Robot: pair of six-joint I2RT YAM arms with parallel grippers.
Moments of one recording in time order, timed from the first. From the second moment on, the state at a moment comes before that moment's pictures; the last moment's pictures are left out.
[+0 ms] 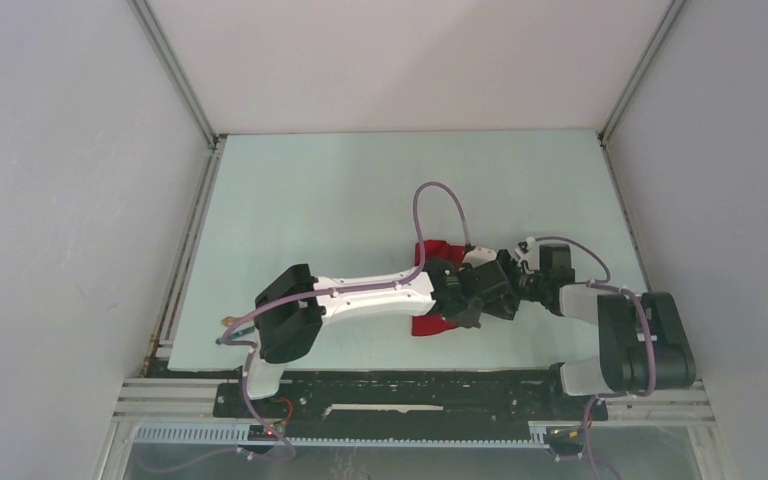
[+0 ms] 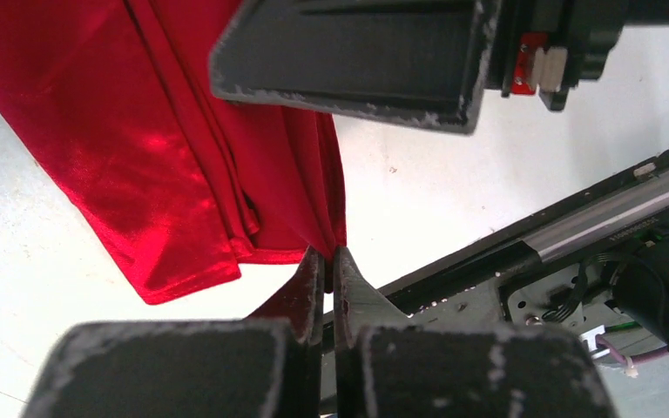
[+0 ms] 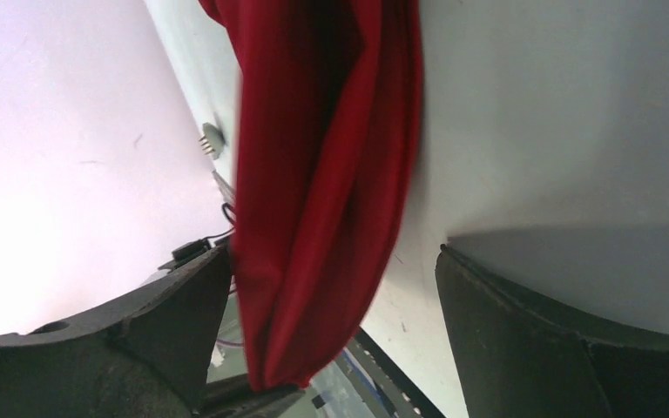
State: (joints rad) left arm -1.26 1.97 1.62 -0.77 -0.24 -0.83; right arm 0.02 1.38 0.38 0.07 -0.85 0.76
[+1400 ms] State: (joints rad) left arm -1.26 1.96 1.53 -0.67 -0.17 -0.83; right arm -0.03 1.77 0.49 0.51 -0.89 0.93
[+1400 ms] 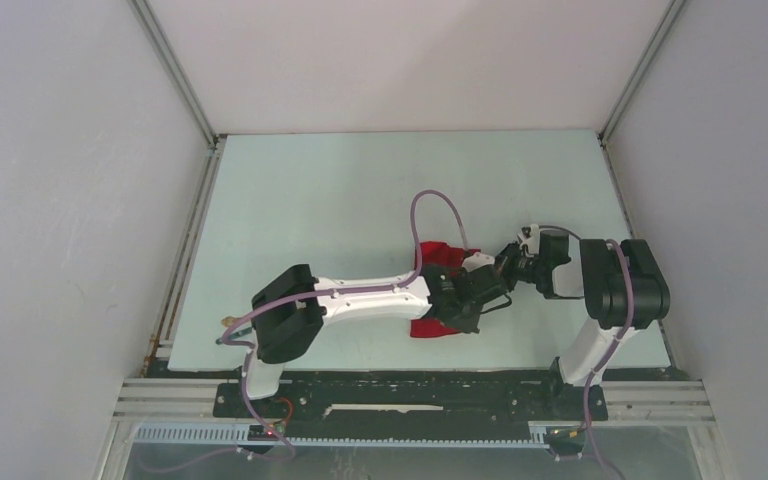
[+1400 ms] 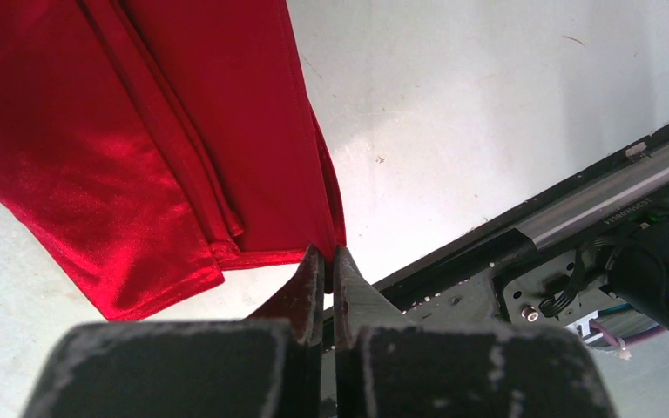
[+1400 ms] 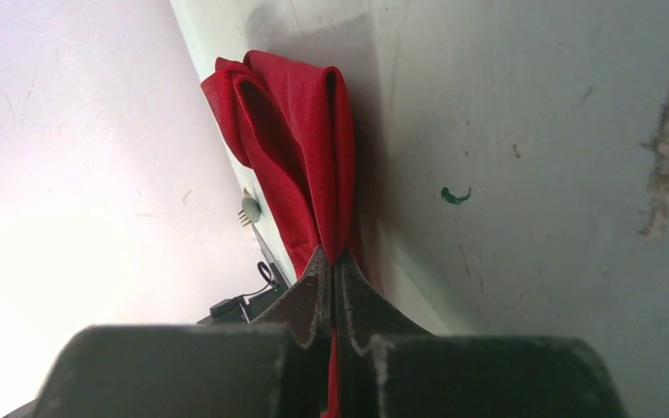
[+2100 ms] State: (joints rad) left arm -1.20 1.74 1.09 -0.20 -0.07 -0.88; right arm 0.21 1.57 0.78 -0.12 -0.52 0.69
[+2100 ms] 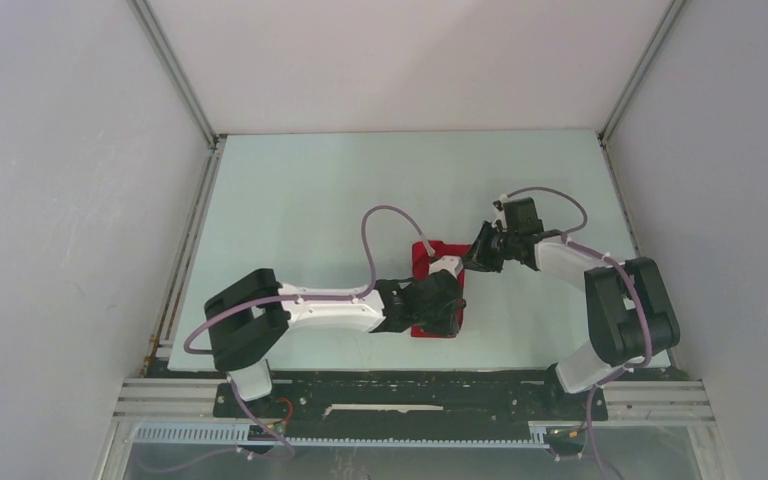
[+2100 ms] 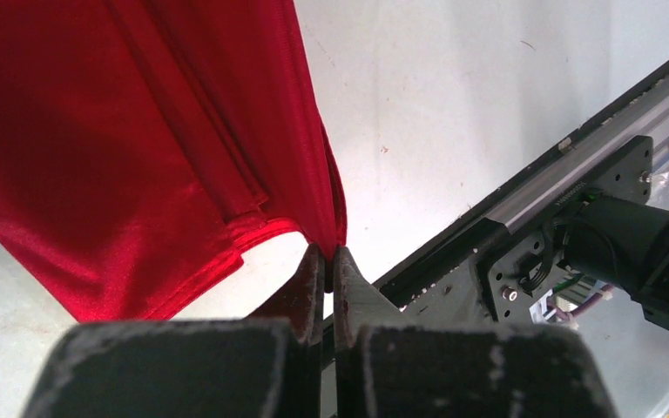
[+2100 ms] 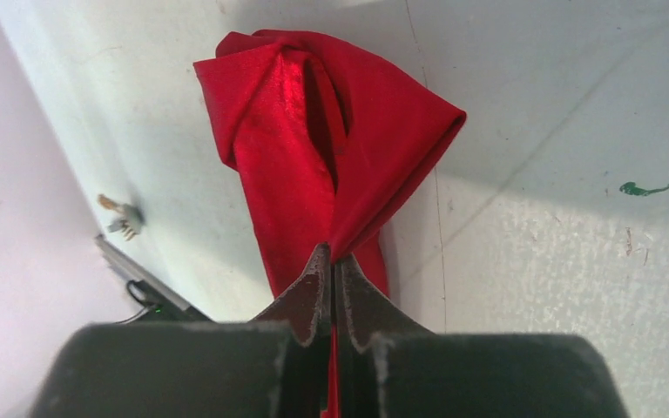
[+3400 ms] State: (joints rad) left arm -1.07 1.40 0.38 0.39 0.04 -1.02; right arm 0.73 2.02 1.50 -0.74 0.10 0.62
